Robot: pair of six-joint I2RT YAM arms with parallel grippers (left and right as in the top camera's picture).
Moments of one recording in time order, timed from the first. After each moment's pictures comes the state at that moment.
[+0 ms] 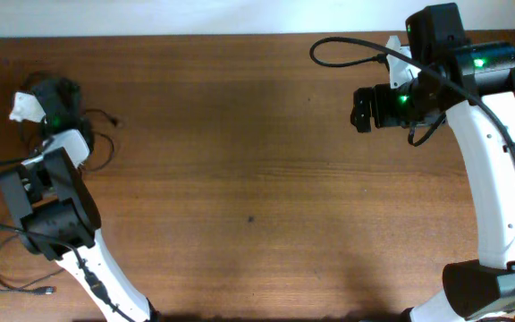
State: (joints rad) left arm 0.40 2.20 1.37 0.34 -0.29 -0.93; right arm 0.16 1.75 2.02 -1.50 -0.13 0.06
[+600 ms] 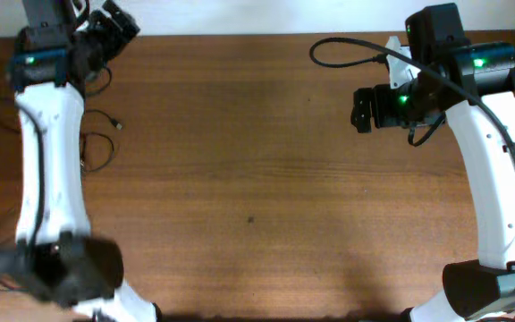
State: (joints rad) left arm 0.15 1.81 1.96 -0.83 0.18 -0.55; right arm 0.16 1.75 2.02 -1.50 -0.13 0.06
